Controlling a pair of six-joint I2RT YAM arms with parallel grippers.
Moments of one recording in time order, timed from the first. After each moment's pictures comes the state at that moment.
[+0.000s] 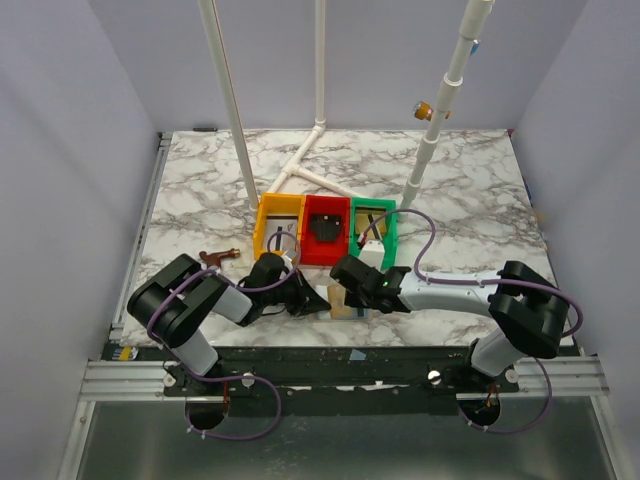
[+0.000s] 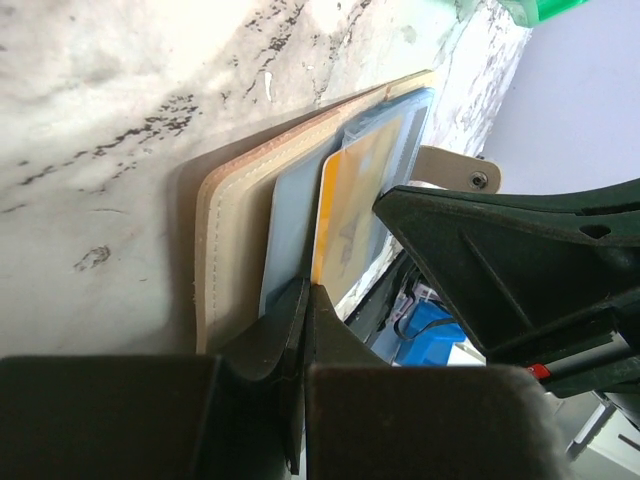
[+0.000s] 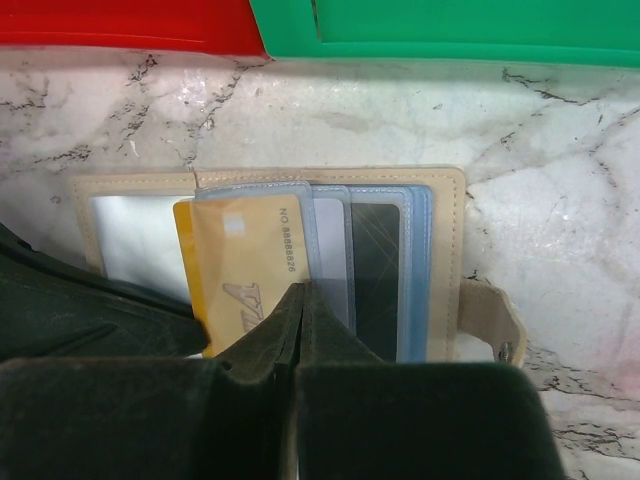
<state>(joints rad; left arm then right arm) -0.62 1.62 0.30 0.69 0.55 -1.22 1.05 1.59 0.81 -0.33 0.39 1.02</state>
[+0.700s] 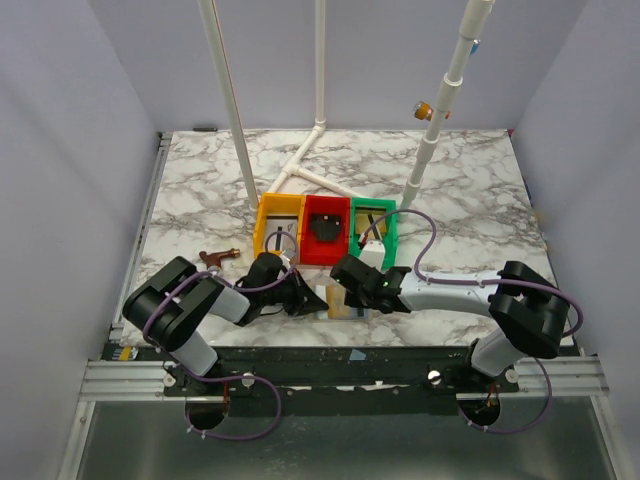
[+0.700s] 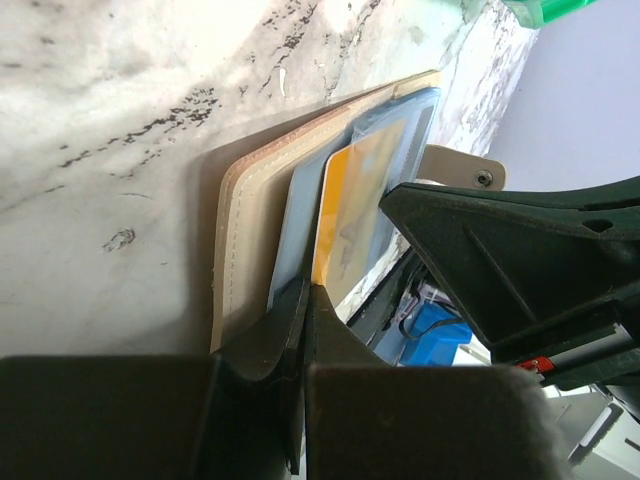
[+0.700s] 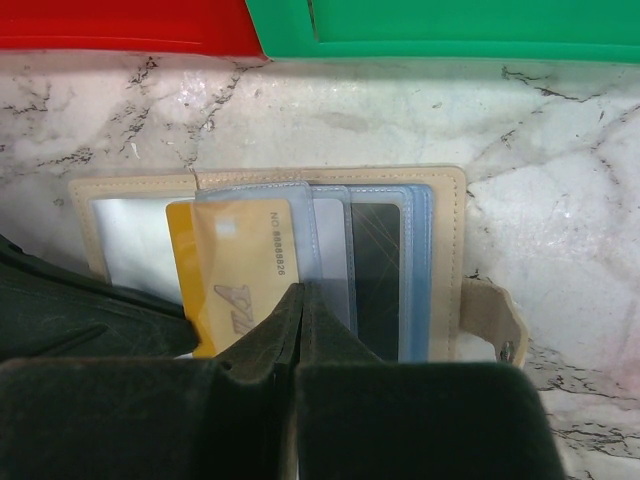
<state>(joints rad) -0.60 1.60 0.29 0.66 0.55 -1.20 1.05 1.59 0.81 -0.32 0.39 1.03</state>
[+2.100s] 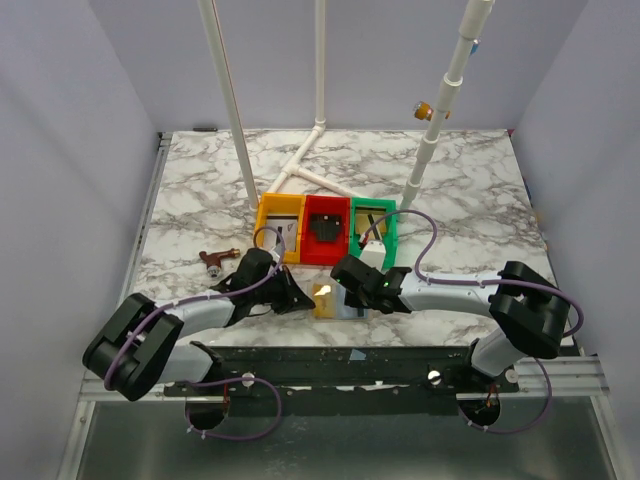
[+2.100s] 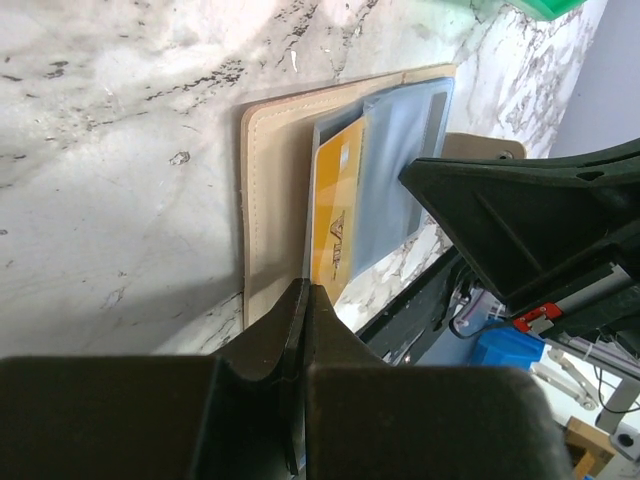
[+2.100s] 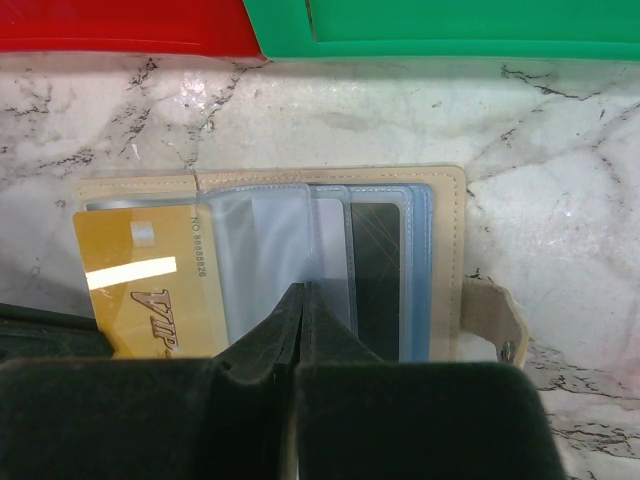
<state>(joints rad) -0.56 1.29 0.30 0.27 0.48 -1.00 1.05 1.59 0.81 -0.32 0.39 1.03</state>
